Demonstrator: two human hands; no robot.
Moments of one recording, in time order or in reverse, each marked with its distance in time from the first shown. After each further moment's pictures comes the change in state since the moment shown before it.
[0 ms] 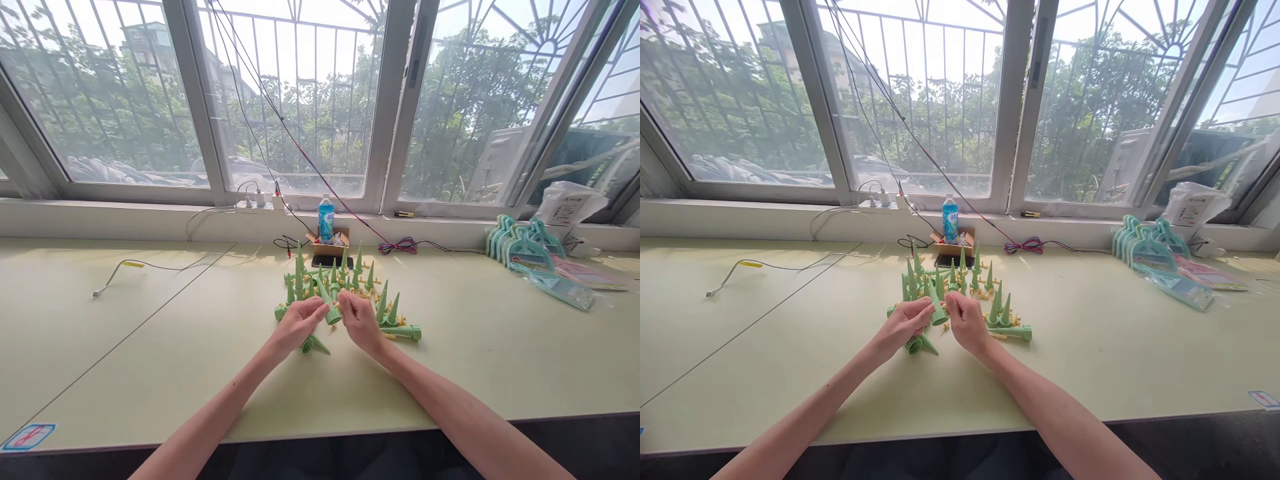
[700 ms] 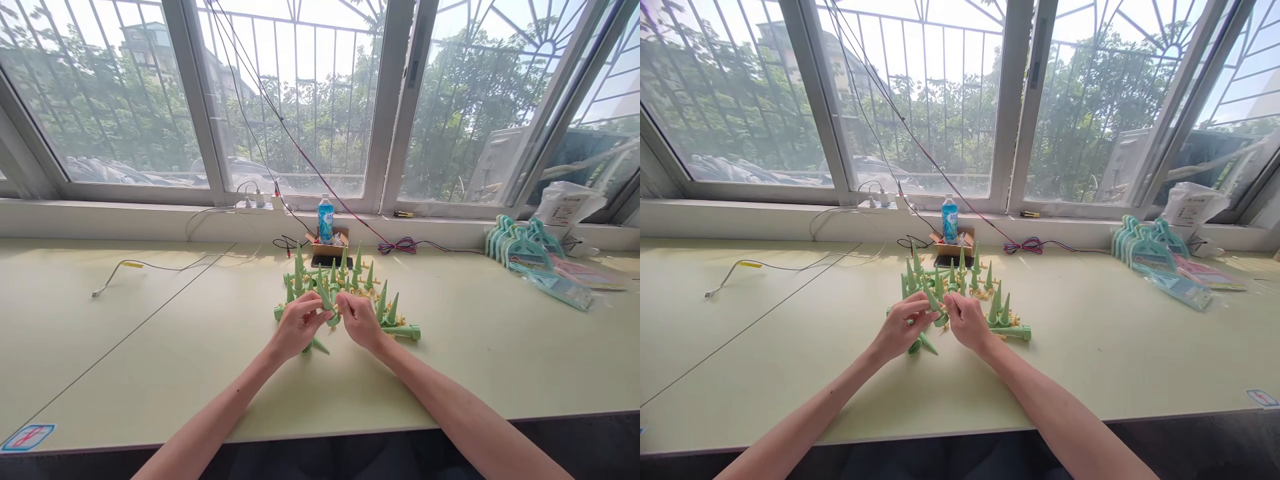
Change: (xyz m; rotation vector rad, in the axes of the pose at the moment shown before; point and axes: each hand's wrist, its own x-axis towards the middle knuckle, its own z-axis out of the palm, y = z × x) left_hand 0.001 -0.010 0.000 0.339 0.132 0.301; right_hand 0.003 0.006 -0.005 -0.183 -0.050 -0.047
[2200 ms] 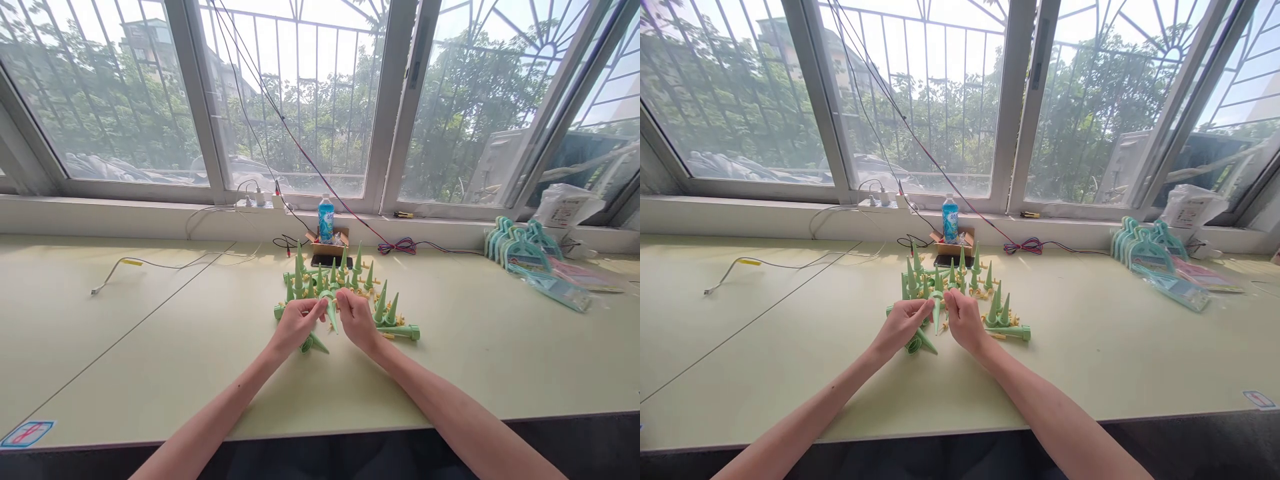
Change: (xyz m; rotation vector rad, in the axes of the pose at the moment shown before) left_hand 0.002 0.006 0.003 -0.186 -0.004 -0.317; right_hand 0.001 0.000 0.009 0.116 0.075 0.046
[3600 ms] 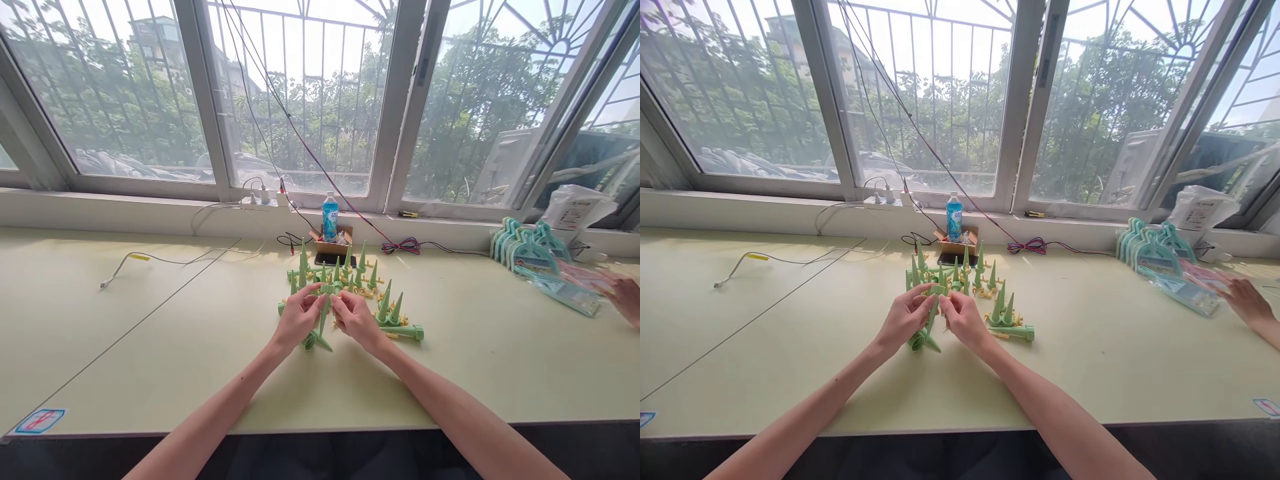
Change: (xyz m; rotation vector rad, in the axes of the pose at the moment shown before) left_hand 0.002 -0.002 0.003 -0.287 0.087 -0.119; right_hand -0.002 -0.013 0.002 0.420 -0.202 0.312
